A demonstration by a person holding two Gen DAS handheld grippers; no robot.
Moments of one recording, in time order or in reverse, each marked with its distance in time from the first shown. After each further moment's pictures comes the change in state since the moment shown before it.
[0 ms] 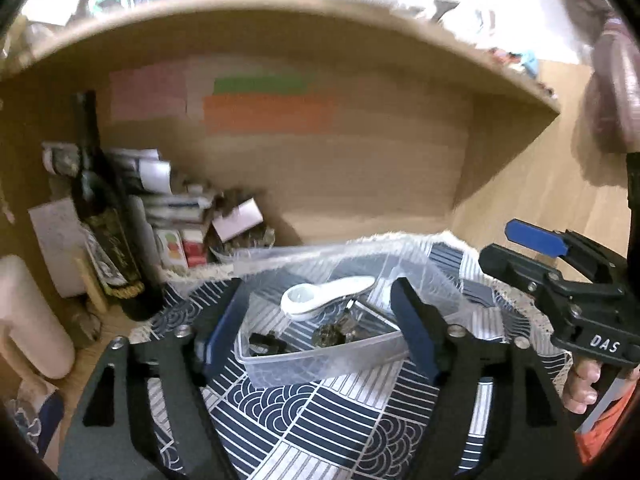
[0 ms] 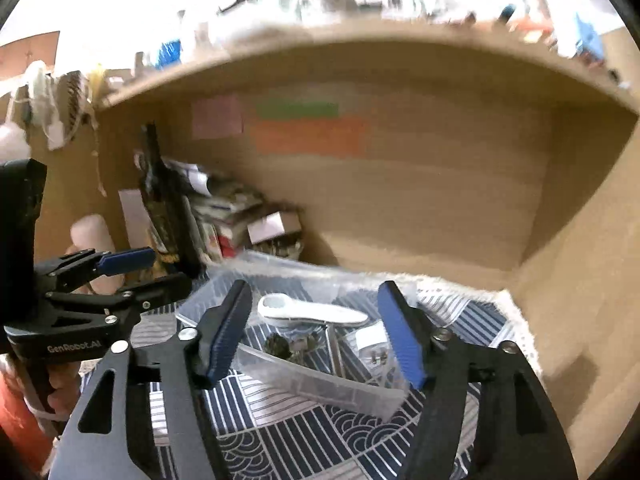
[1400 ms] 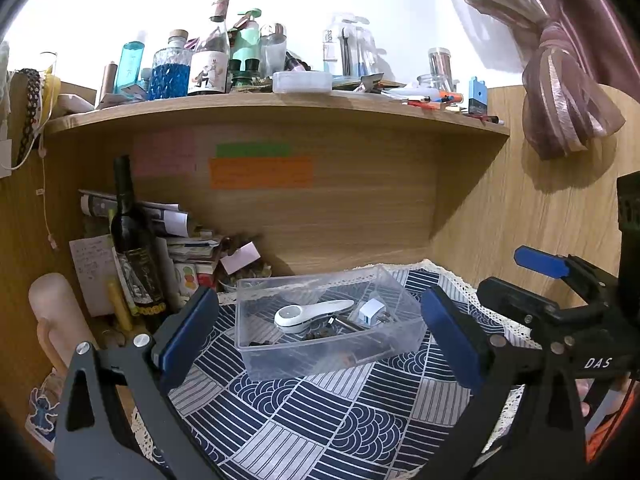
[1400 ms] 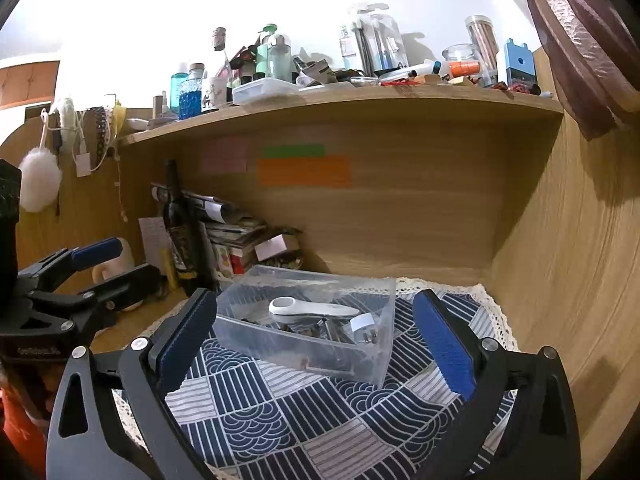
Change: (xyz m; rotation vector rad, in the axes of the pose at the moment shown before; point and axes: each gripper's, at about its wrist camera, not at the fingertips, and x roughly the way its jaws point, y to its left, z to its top) left arm -0.082 -0.035 -0.019 0.053 -0.164 0.016; right arm -0.061 0.008 -0.026 0.056 -0.099 -0.034
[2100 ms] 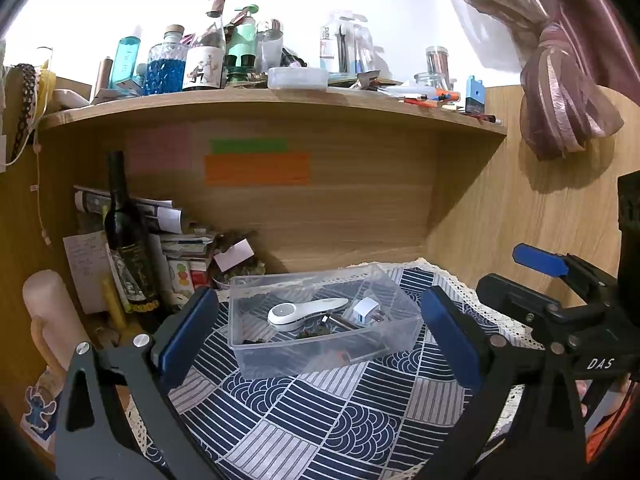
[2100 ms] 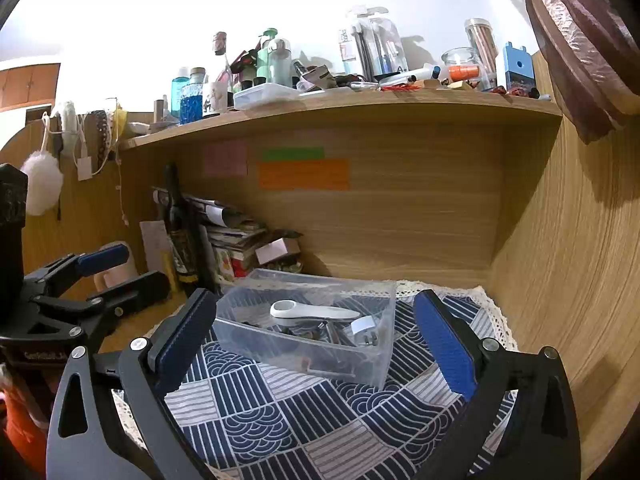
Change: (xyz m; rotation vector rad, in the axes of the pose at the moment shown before) left arm 0.003 -0.001 -0.001 -0.006 0.007 -0.020; right arm -0.003 0.004 0.001 0.008 -0.007 -0.007
